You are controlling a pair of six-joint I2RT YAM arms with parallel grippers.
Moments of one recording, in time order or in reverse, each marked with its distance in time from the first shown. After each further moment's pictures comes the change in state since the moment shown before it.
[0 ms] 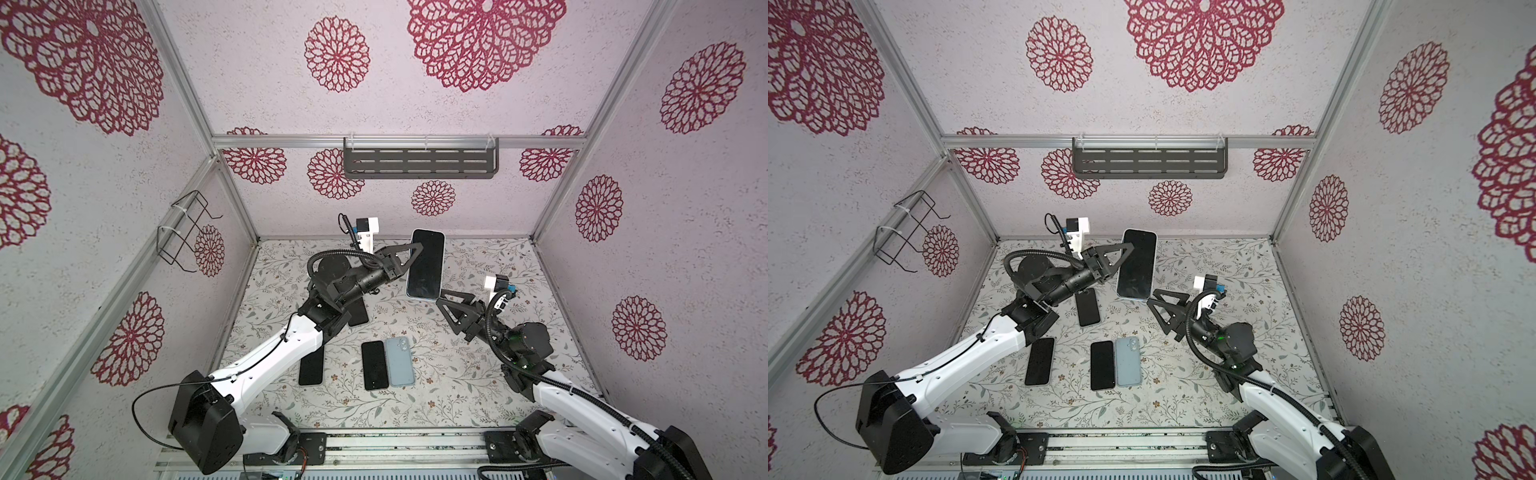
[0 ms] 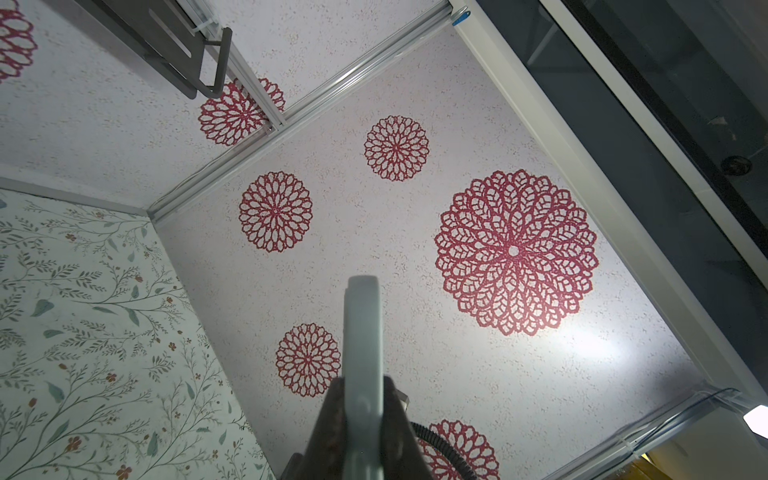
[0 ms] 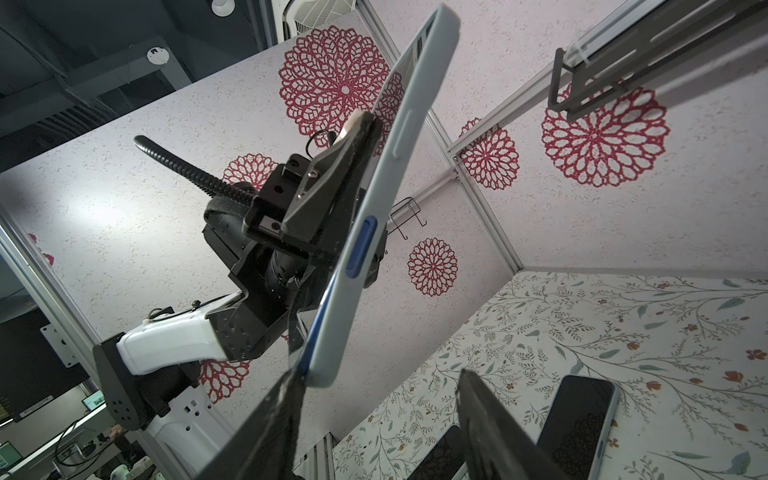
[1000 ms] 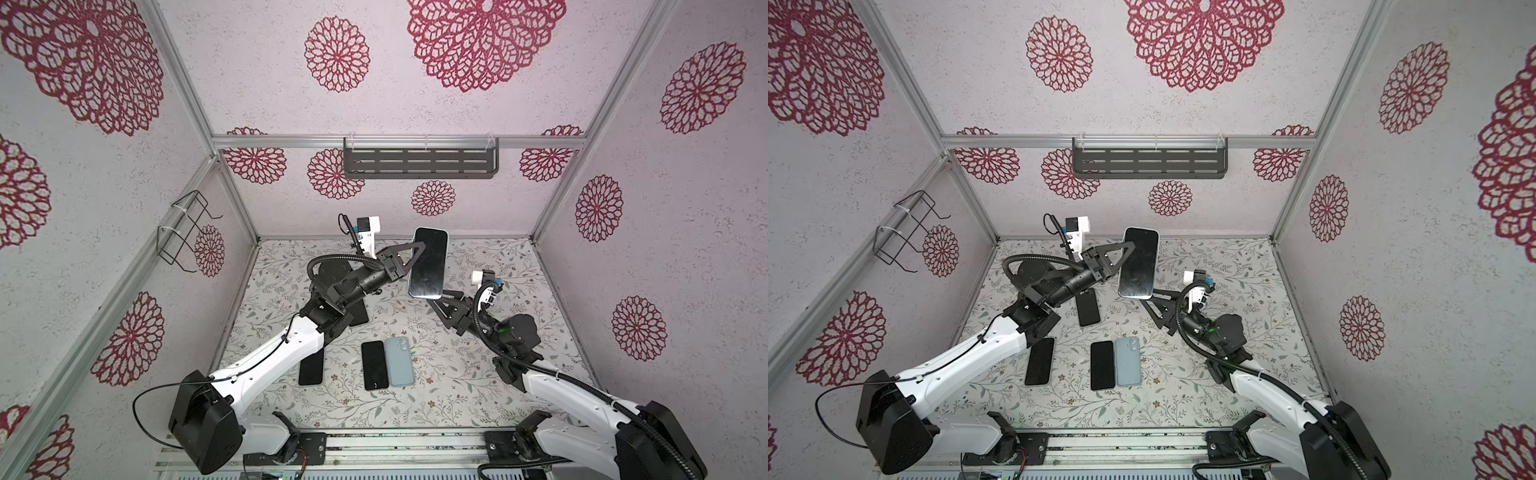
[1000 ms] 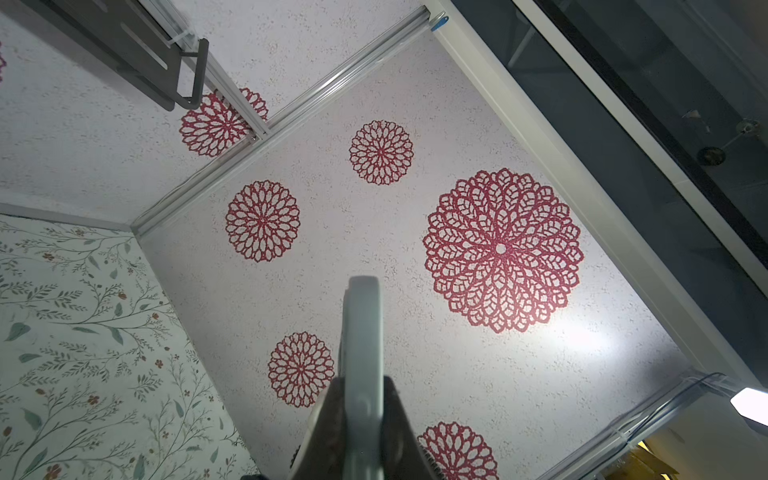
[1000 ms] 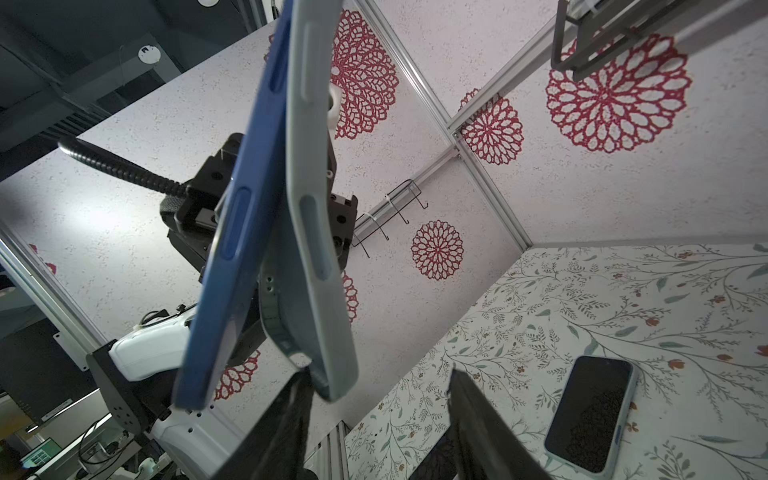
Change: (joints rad) left arm -0.024 0.000 -0.002 0.046 -0.021 0.016; right arm 0.003 0.130 0.040 0.054 -0.029 0.051
